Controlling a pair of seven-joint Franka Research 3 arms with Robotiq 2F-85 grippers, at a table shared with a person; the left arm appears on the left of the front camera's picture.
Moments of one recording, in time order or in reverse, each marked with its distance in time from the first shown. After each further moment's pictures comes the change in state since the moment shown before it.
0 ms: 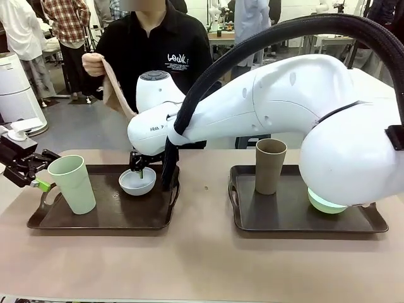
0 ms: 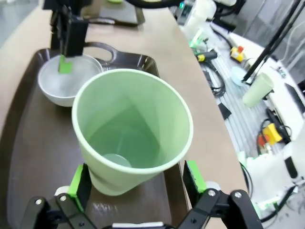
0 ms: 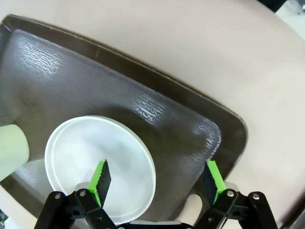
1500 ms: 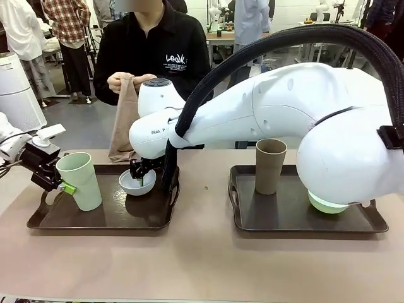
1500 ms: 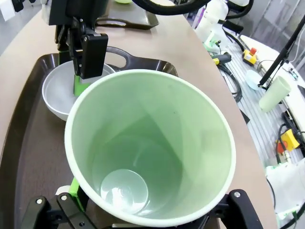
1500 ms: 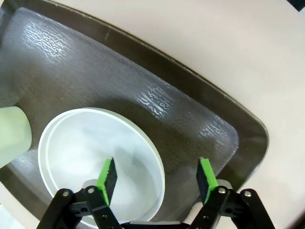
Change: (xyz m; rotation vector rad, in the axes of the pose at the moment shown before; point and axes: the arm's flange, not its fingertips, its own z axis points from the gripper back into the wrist) left arm 0.004 0.026 -0.047 0.033 -0.012 -0.032; right arm -0.003 0.000 -0.018 0.049 0.042 0.075
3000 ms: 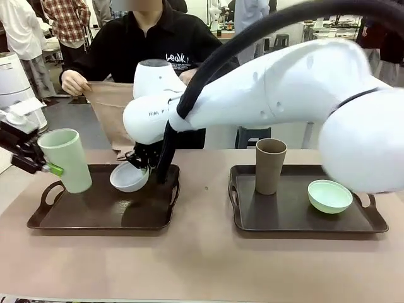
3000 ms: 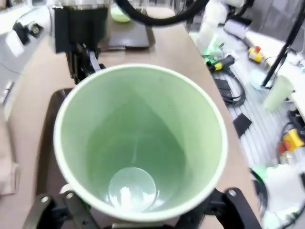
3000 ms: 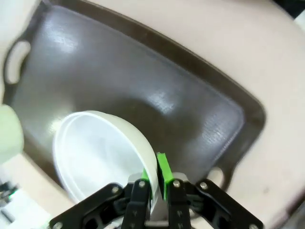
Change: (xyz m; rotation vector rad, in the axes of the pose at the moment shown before) left arm 0.079 -0.062 0.060 0.112 -0.001 -0.139; right arm -0.016 0.028 0.075 0.047 -0.030 0.011
